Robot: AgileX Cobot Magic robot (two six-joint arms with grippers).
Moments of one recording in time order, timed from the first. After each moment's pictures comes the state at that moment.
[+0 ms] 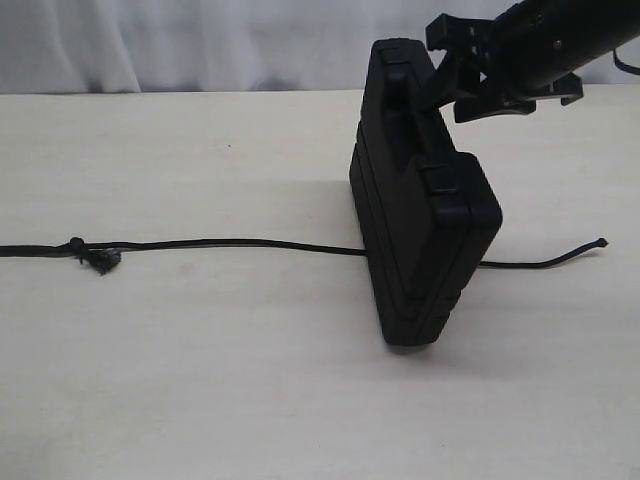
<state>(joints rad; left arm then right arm) -0.05 0.00 0.00 0.09 0.31 0.01 0.13 1.68 -1.37 0.52 0.91 -0.16</state>
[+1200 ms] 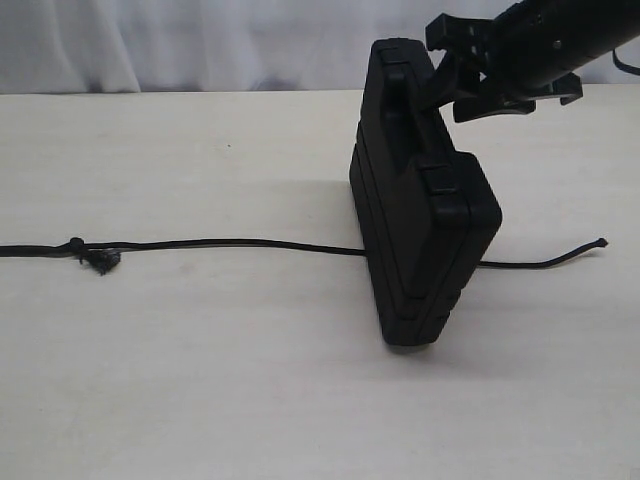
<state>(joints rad) -0.05 0.13 -0.06 0.37 -0.55 -0.73 0.13 1.68 -1.37 0.53 0.92 -0.16</state>
